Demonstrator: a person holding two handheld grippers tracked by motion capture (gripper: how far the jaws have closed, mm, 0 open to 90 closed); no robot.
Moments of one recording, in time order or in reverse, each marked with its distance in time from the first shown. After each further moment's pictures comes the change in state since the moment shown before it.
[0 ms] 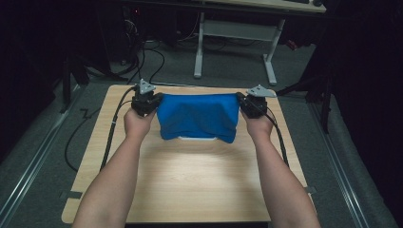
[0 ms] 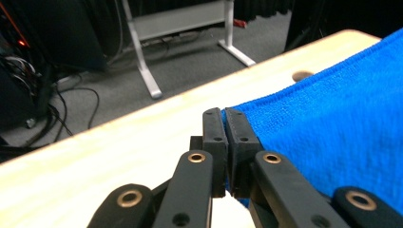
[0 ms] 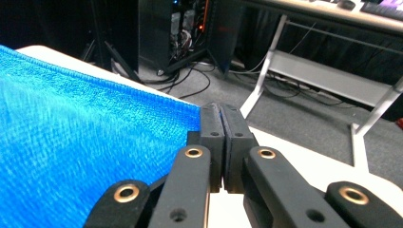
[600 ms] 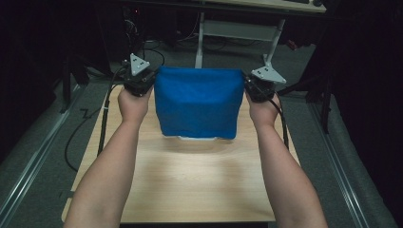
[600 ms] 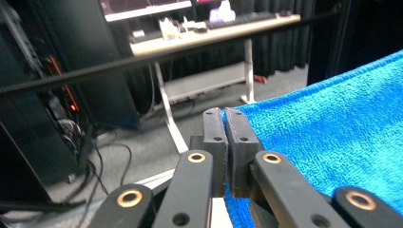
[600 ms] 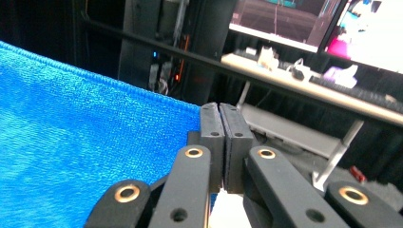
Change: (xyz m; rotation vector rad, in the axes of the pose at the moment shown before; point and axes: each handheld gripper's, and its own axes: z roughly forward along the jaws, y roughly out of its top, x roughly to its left) left arm 0.001 0.076 -0.043 -0.213 0.109 0.051; right arm 0.006 0.074 -0.036 -0.177 -0.111 -0.062
